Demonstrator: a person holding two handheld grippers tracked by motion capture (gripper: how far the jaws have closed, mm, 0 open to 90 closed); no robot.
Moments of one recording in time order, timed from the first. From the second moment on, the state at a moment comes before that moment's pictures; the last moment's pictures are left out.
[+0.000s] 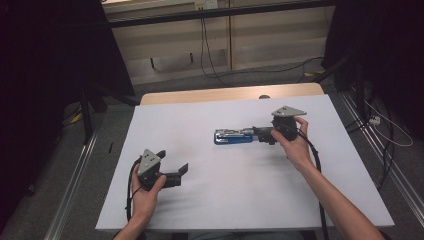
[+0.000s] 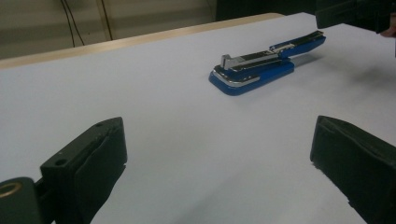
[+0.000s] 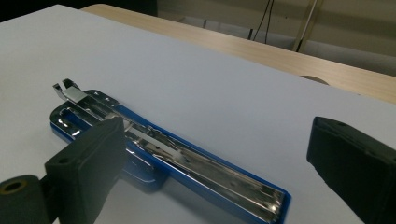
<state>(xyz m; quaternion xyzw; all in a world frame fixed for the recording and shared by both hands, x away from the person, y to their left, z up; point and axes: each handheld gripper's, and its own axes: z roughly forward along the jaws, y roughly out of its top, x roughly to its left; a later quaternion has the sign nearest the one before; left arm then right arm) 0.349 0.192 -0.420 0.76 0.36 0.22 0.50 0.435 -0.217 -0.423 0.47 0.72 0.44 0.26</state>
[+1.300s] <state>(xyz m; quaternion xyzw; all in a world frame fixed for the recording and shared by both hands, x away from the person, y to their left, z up) 0.430 0.107 -0.423 0.80 0.32 0.20 0.47 0.405 -0.247 -0.434 0.48 0.71 0.43 0.28</state>
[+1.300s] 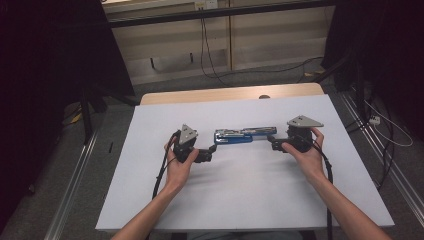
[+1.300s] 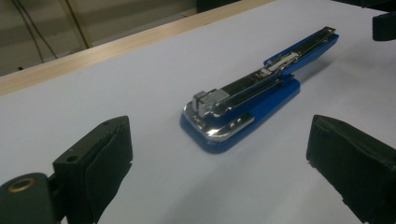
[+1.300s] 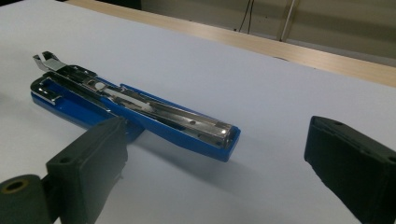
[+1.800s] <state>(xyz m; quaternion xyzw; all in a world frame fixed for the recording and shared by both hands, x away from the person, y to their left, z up) 0.444 0.101 -0.428 0.79 0.33 0.19 0.48 0.403 -0.252 -0.439 0.48 0.72 0.44 0.24</state>
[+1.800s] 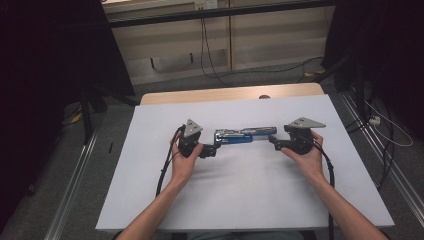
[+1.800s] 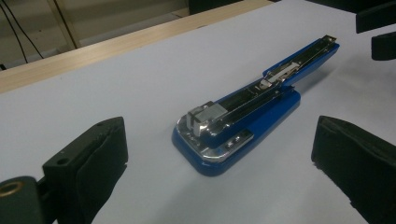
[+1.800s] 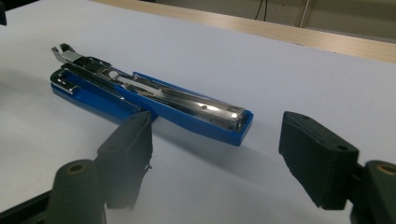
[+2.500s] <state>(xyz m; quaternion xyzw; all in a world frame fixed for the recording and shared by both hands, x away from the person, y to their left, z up) 0.442 0.099 -0.423 0.78 0.33 0.19 0.49 0.402 -0.255 -0.446 0.47 0.72 0.45 0.22</state>
